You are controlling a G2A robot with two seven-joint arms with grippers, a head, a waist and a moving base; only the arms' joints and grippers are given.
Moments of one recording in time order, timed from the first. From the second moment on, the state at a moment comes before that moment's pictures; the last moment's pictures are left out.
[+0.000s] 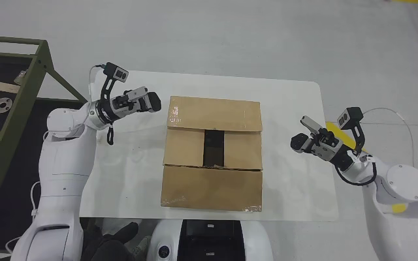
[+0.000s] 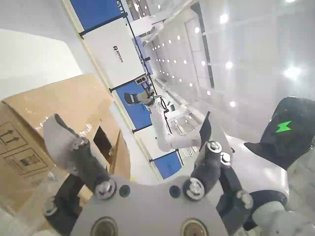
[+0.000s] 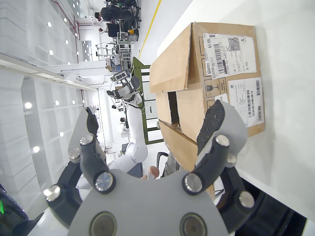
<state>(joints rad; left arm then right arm) 1.05 -1.07 -1.57 -1.33 -0.60 -0.33 -1.35 -1.55 -1.08 1.72 -1.94 0.36 0.23 0.89</state>
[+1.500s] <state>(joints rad) 1.18 -1.04 -1.42 -1.45 -0.58 -0.04 -1.48 -1.55 -1.08 1.72 -1.94 0.36 0.23 0.89</state>
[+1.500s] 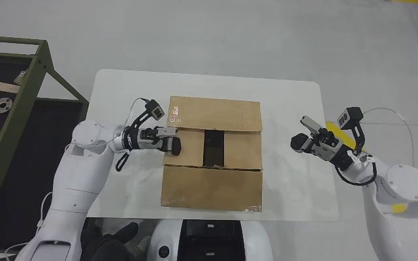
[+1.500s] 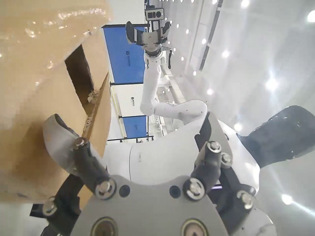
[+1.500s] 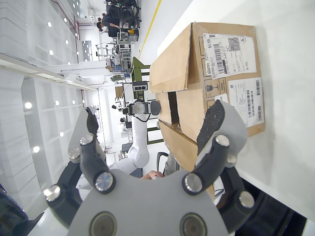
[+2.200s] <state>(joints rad) 1.06 -1.05 -1.38 -1.27 -0.66 -0.08 -1.46 -1.55 -1.08 1.72 -1.94 0.36 0.23 0.89</state>
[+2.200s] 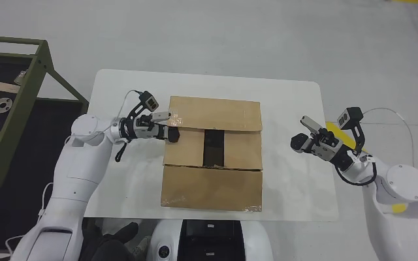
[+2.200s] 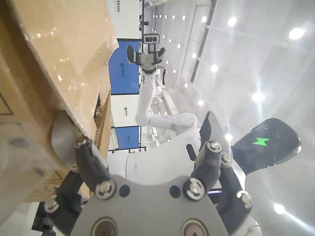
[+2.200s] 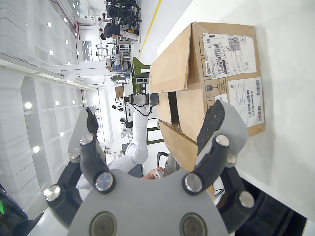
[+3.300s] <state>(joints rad) 0.86 -1.07 -1.35 -1.22 -0.83 -0.11 -1.40 -1.55 -1.08 1.72 -1.94 0.36 0.23 0.89</state>
